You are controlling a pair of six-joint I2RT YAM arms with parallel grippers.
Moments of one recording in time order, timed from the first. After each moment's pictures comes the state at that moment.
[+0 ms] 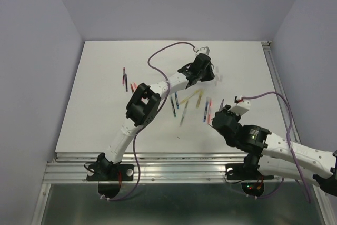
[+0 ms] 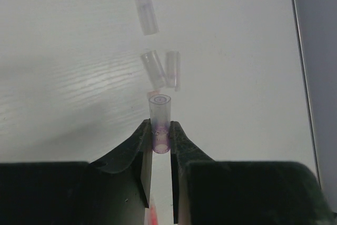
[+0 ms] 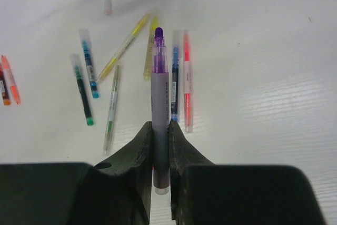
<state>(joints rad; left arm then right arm) -0.79 2.38 2.00 -0.15 -0.06 -0.73 1.07 0.82 0.63 -0.57 0.95 1.05</state>
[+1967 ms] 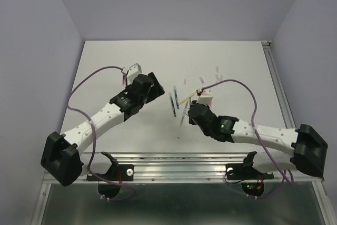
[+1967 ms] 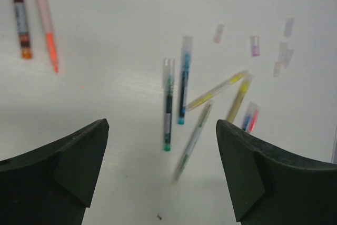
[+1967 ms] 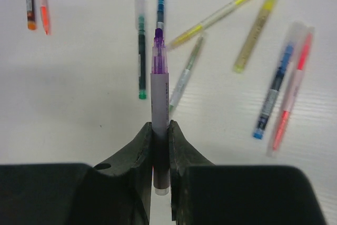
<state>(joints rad) -0.65 1.29 0.98 -0.31 -0.35 -0.89 1.06 1.19 0.71 -0.16 0.69 0.73</state>
